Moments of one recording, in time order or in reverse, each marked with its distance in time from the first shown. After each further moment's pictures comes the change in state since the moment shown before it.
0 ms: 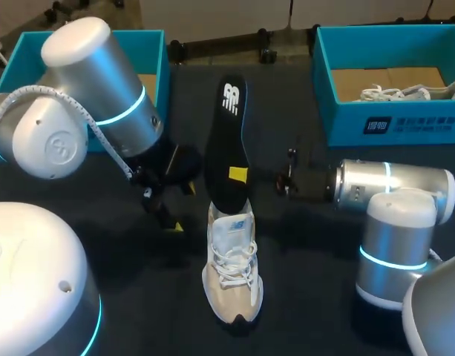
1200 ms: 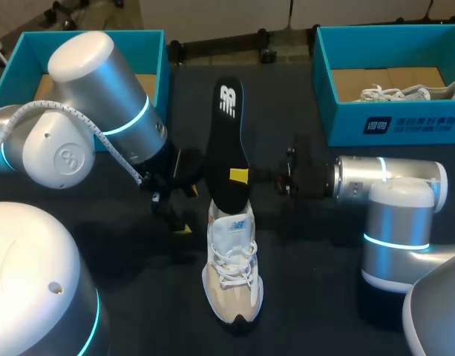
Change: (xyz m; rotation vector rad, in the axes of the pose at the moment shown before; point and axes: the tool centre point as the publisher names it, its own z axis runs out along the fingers) left arm -0.011 0.001 0.022 0.025 -0.026 -0.110; right arm -0.020 -0.010 0.000 0.022 0.076 -0.055
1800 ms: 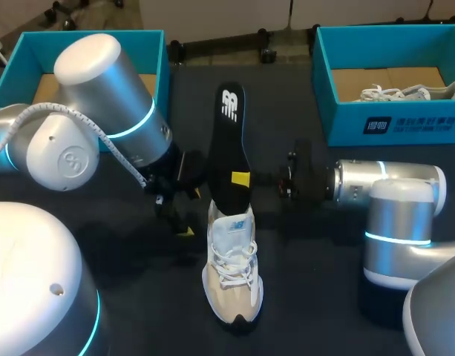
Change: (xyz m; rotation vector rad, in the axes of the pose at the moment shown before) left arm 0.004 -0.004 0.003 -0.019 -0.006 0.005; right arm -0.008 -0.008 -0.002 -0.002 0.001 0.008
